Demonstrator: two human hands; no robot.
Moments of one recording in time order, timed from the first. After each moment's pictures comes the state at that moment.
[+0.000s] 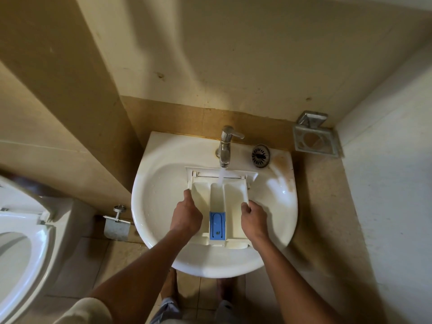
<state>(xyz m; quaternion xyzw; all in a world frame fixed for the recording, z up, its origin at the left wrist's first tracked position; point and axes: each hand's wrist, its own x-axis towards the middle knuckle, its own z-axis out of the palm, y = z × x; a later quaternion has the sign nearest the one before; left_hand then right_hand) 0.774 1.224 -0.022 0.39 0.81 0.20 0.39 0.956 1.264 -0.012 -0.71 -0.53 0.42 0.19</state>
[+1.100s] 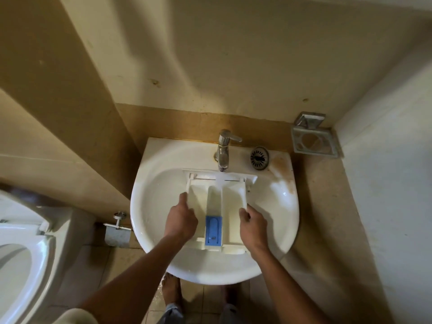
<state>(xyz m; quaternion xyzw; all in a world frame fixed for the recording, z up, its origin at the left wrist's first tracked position) 0.763 1.224 -0.005 0.40 0.80 0.23 0.37 0.950 1.247 -0.001 -0.70 -0.53 0.41 0.24</state>
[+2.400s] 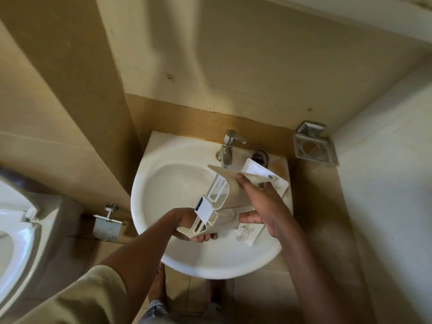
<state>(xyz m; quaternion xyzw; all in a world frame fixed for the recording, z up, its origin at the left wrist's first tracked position) 0.746 1.236 0.013 0.18 0.47 0.05 0.86 0.929 1.275 0.142 -0.70 -0.40 0.57 0.17</state>
